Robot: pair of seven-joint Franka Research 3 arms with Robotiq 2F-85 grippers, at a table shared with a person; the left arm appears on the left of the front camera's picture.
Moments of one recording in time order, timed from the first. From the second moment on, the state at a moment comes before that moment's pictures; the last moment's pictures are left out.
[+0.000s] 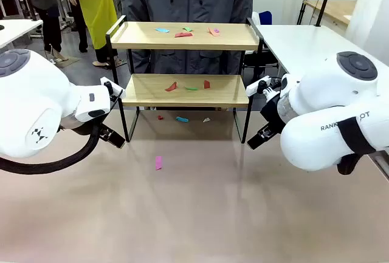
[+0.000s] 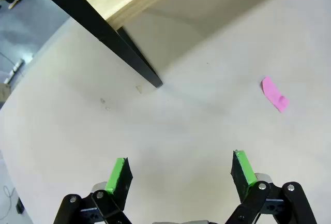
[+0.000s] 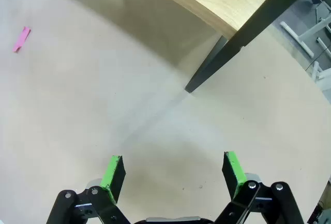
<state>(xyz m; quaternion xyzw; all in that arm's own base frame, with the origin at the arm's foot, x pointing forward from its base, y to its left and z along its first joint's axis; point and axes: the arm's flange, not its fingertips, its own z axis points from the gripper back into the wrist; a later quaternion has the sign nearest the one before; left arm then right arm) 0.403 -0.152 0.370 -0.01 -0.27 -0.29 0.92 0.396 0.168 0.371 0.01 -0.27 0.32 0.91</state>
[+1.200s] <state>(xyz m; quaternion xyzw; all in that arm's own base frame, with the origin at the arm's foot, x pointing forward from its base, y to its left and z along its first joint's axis) 0.402 -0.160 0.414 -0.04 -0.27 -0.31 0.91 0.408 0.172 0.429 0.01 -0.31 0.31 0.90</state>
